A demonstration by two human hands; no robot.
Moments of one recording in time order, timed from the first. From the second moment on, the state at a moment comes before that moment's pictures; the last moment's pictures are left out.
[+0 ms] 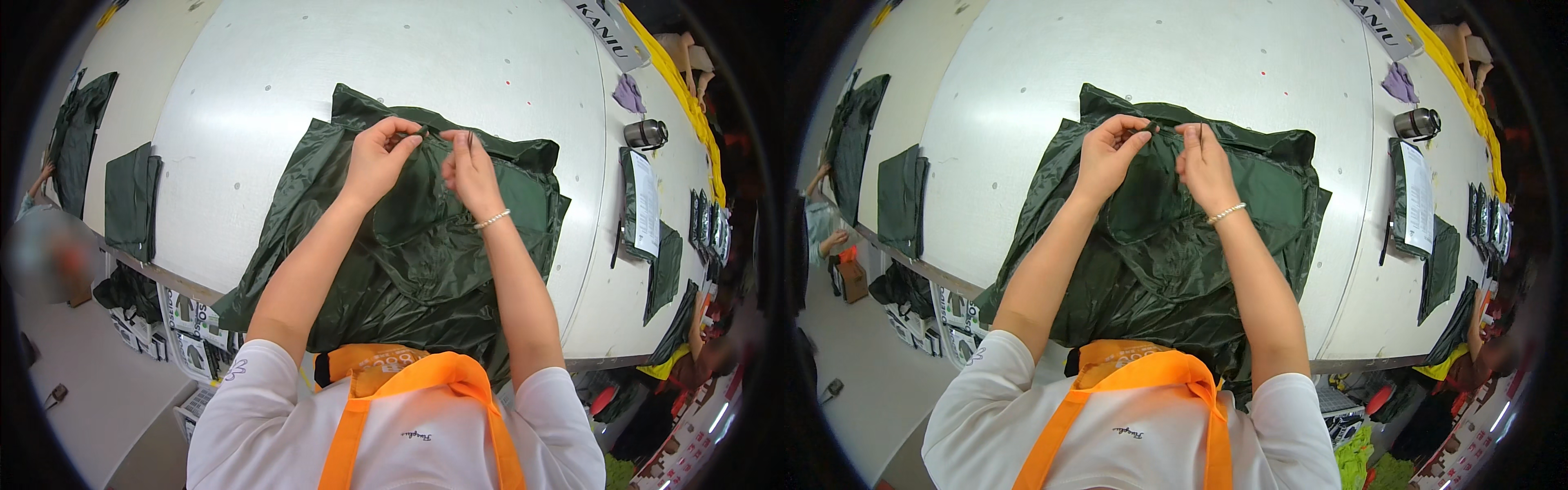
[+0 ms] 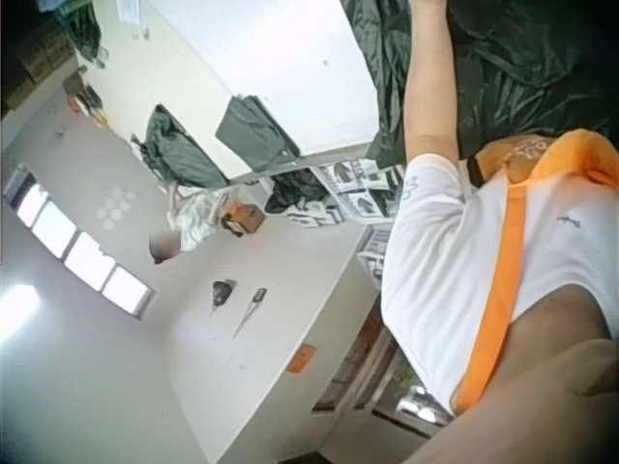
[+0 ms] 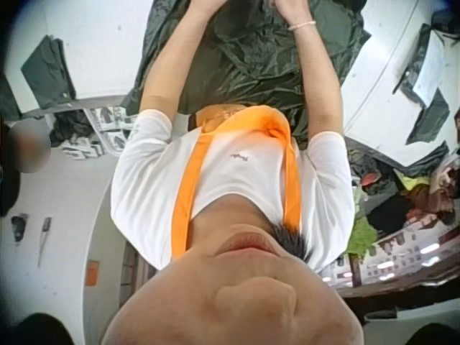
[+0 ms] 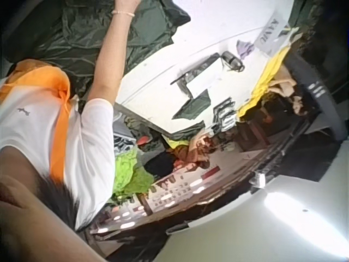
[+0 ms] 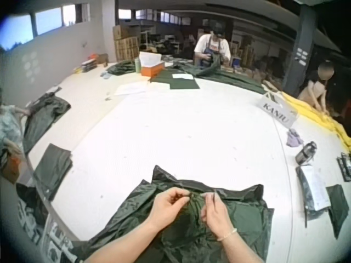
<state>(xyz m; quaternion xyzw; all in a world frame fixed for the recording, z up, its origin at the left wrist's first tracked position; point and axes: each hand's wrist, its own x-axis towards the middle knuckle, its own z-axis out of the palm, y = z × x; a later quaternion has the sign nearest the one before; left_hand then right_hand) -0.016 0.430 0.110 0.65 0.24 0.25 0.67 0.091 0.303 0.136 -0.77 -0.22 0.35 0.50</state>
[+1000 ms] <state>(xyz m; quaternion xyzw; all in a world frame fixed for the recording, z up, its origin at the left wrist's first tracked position) -0.019 0.453 0.104 0.64 0.26 0.28 0.66 0.116 0.278 0.126 -0.77 -0.30 0.19 0.53</state>
